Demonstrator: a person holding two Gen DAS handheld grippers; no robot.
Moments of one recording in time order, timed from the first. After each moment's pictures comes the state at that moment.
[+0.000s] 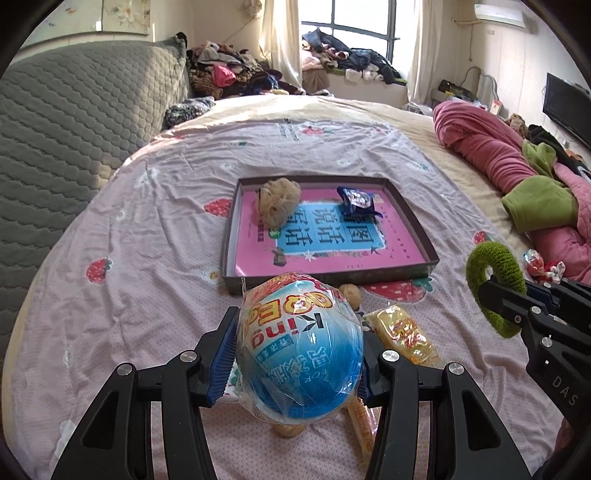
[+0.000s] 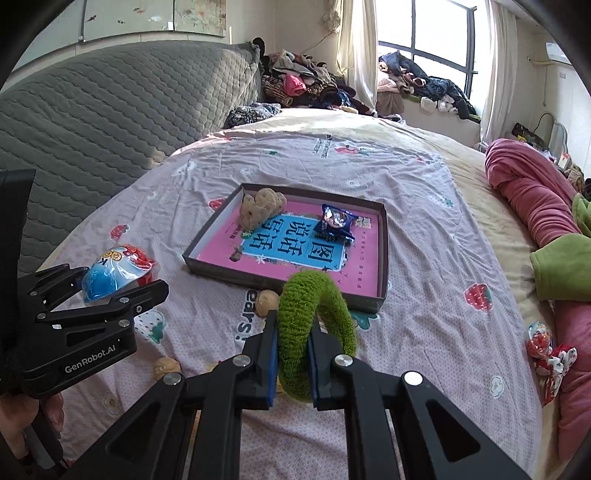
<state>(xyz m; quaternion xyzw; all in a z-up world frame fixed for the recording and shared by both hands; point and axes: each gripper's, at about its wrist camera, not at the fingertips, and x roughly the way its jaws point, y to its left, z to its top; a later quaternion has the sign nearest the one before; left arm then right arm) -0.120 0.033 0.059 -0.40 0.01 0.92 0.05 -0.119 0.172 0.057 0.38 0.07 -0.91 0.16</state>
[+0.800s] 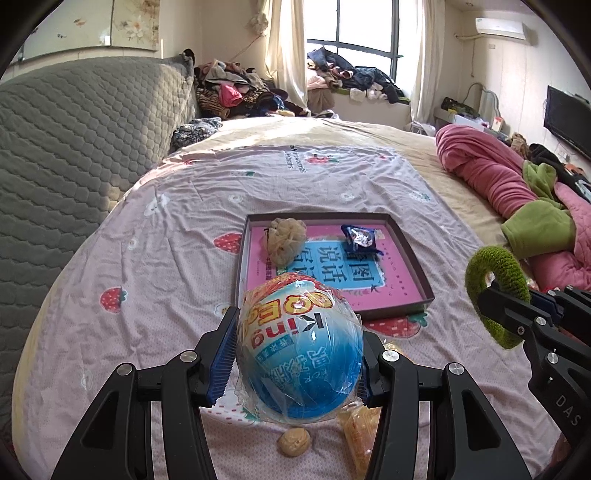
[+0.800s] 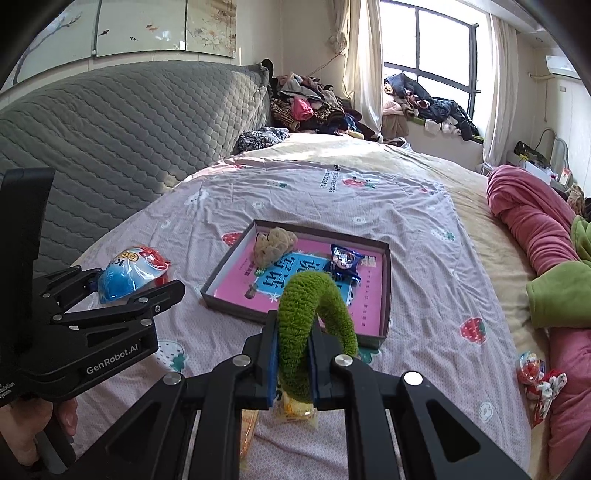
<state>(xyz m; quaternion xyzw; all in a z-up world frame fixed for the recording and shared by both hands) -0.129 0.027 0.104 -0.37 0.00 0.93 0.04 -0.119 0.161 0.102 0.34 0.07 -0.92 0.17</state>
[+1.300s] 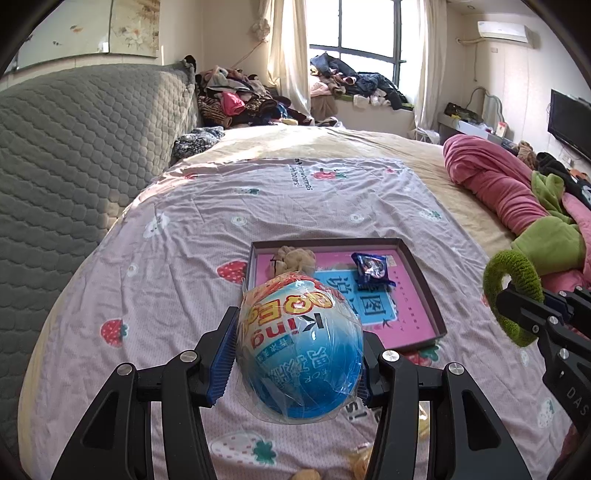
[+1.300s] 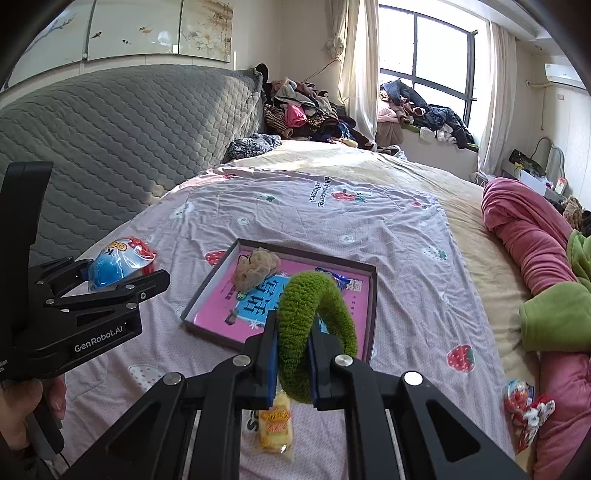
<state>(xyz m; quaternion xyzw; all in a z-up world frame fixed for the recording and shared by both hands) -0.180 0.025 0.118 -0.36 0.01 0.93 0.04 -0.163 0.165 0.116 0.33 0.08 -0.93 0.16</state>
